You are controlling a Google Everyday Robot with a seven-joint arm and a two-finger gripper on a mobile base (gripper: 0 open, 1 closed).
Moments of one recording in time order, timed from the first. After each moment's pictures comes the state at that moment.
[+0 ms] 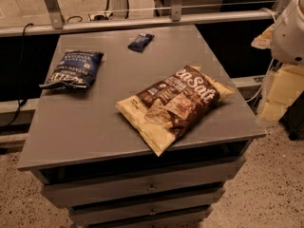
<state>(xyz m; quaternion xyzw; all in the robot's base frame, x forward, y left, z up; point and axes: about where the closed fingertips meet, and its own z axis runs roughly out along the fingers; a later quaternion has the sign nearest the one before) 0.438 -0.216 0.977 -0.60 0.78 -0.04 0.16</state>
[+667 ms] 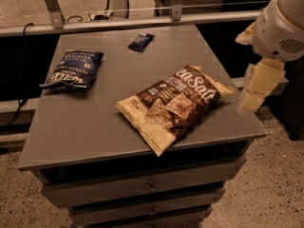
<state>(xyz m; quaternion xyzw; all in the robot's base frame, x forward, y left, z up) 0.472 -0.200 0.969 -0.61 0.77 -0.02 0.18</state>
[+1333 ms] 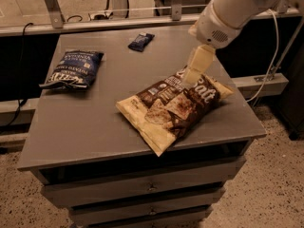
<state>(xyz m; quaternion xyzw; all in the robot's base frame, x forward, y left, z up) 0.594 -0.120 0.934 -0.62 0.74 0.04 0.26</state>
